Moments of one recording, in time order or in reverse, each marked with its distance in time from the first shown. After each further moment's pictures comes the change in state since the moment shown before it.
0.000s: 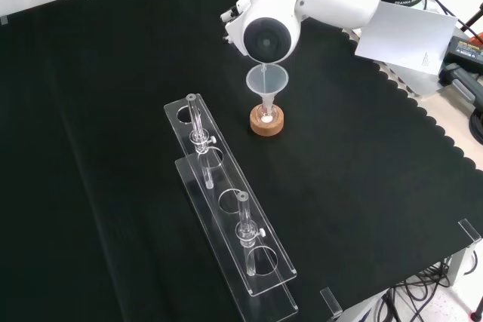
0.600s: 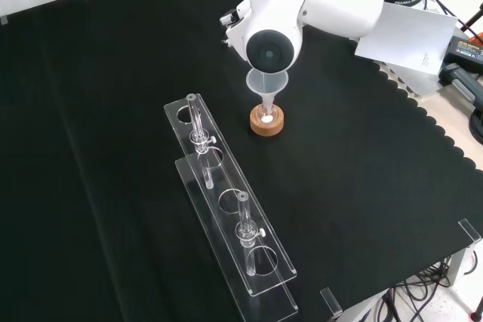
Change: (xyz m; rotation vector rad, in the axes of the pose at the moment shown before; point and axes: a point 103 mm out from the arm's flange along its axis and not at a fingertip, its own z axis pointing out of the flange) arm 0.003 0.001 -0.008 0.007 -0.041 0.009
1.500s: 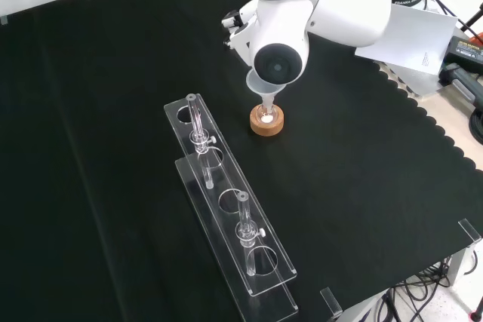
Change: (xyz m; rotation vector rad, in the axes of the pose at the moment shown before) arm 0.004 -0.004 -0.009 0.002 -0.057 0.008
